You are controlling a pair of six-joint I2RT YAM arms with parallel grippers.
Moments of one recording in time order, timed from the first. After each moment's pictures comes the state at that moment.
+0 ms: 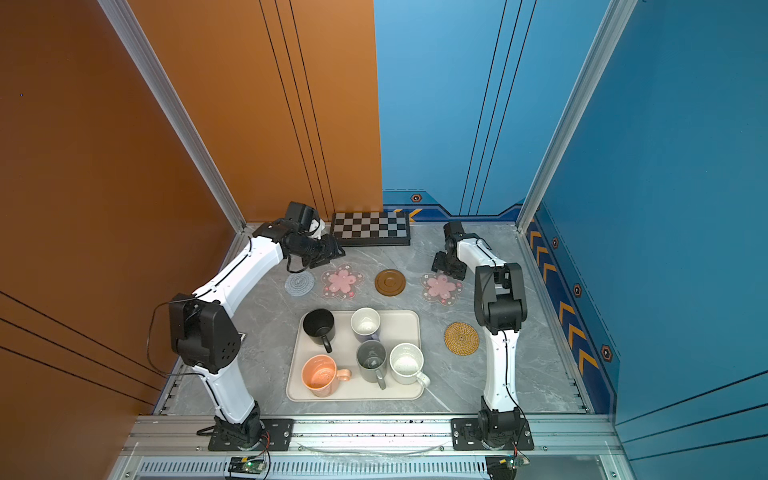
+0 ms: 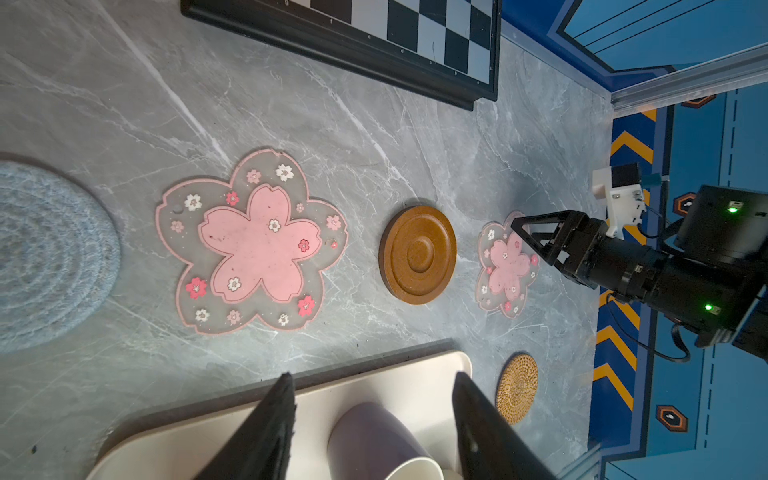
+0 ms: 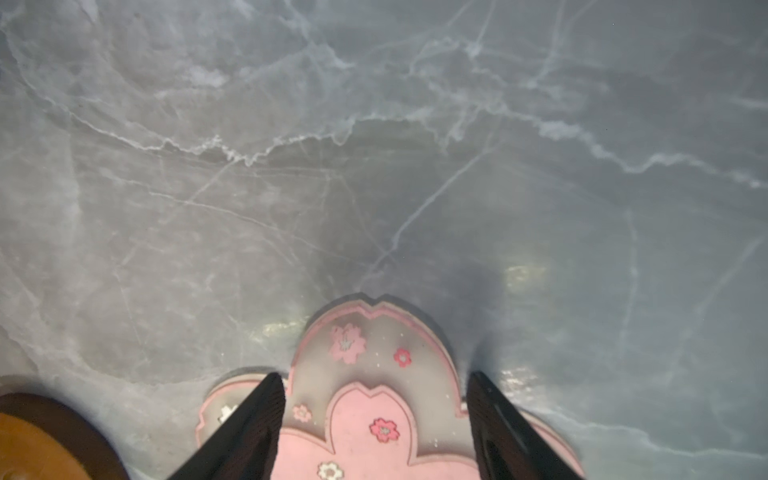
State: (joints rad) left arm -0.30 1.83 1.70 -0.84 0.30 -0.57; right arm 0.10 2.21 1.73 -0.77 -0.04 0.42
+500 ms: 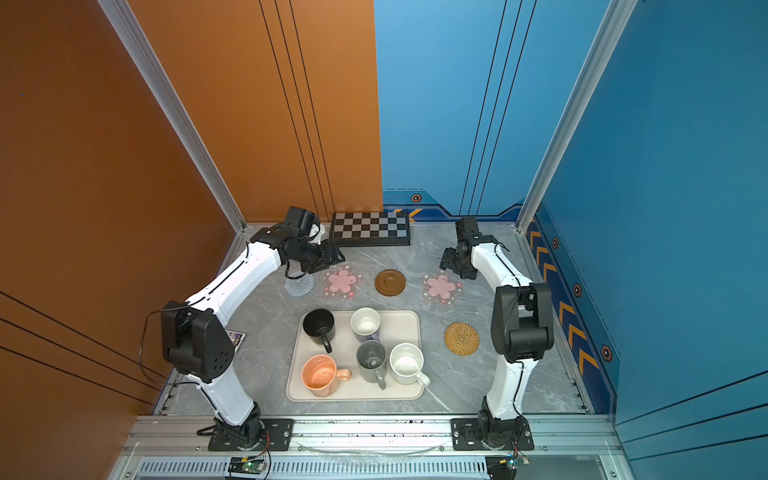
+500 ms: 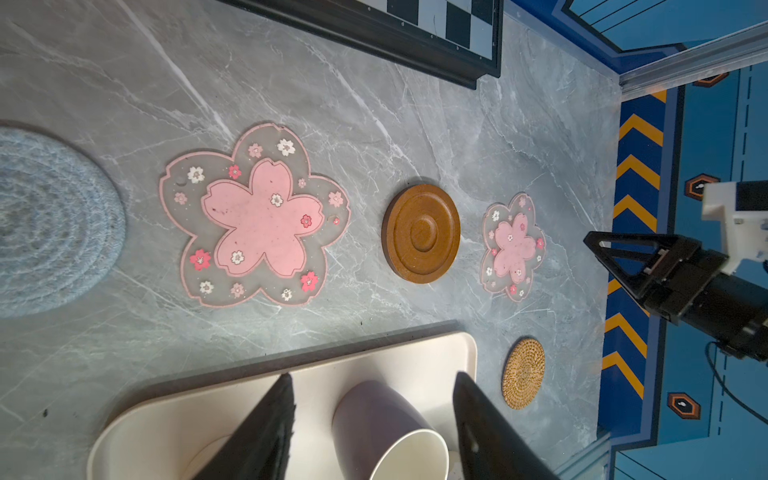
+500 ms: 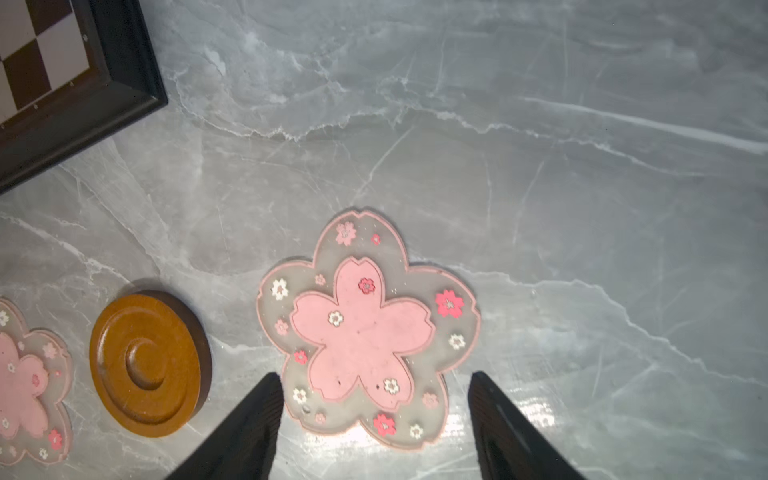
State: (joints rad) left arm -0.32 1.77 1.62 -0.84 0.28 -0.57; right arm 0.09 1.86 1.46 -0.74 -0.03 0.43
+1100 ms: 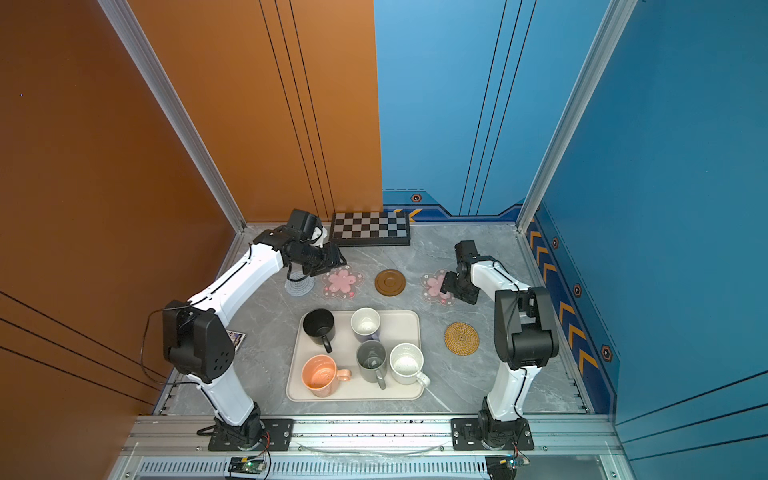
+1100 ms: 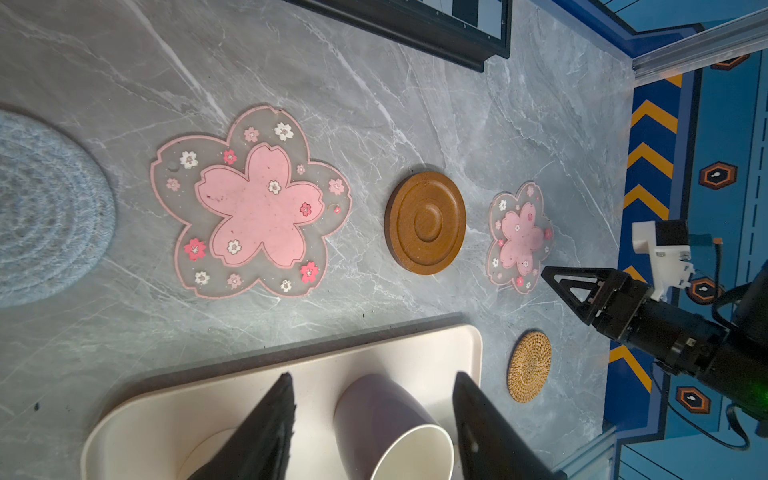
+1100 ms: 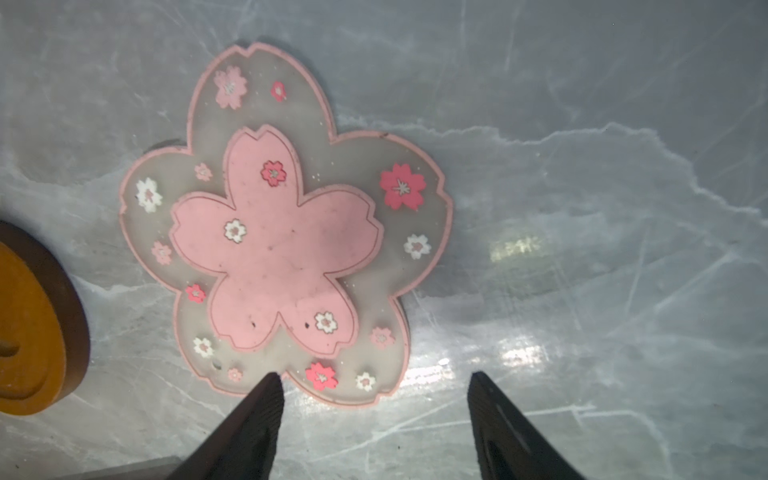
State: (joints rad) left arm -0.33 1.77 1.60 -0.84 0.28 -0.57; right arm 0.09 1.84 1.24 -0.65 -0.06 0.48
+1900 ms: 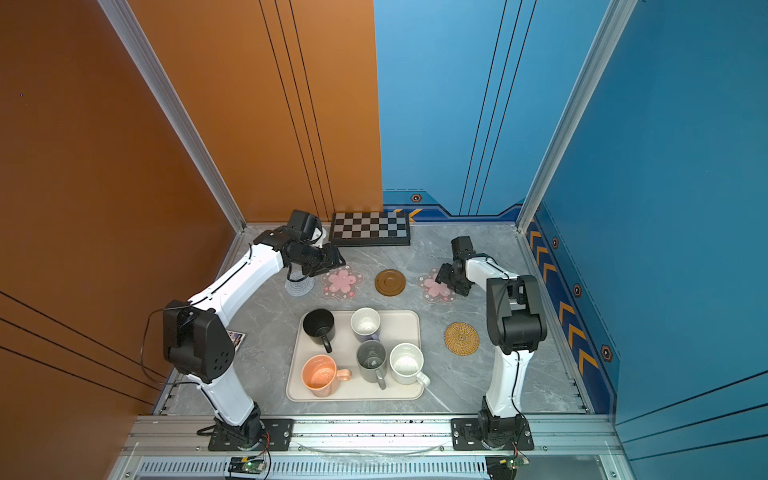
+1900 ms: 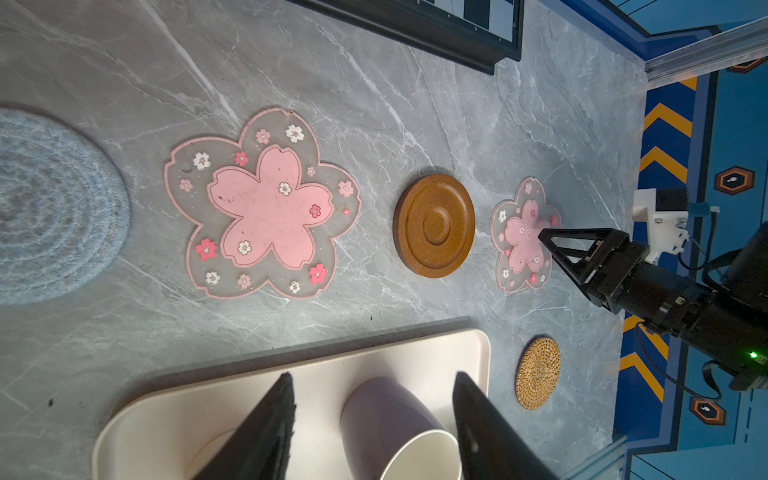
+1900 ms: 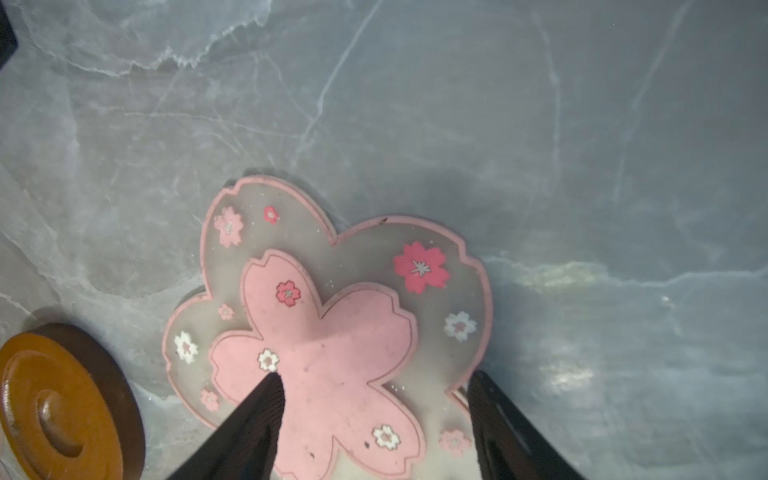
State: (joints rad) left arm -0.33 1.77 1.60 -0.84 0.25 -0.57; right arm 0.10 1.99 1.34 -0.51 -0.09 0.55
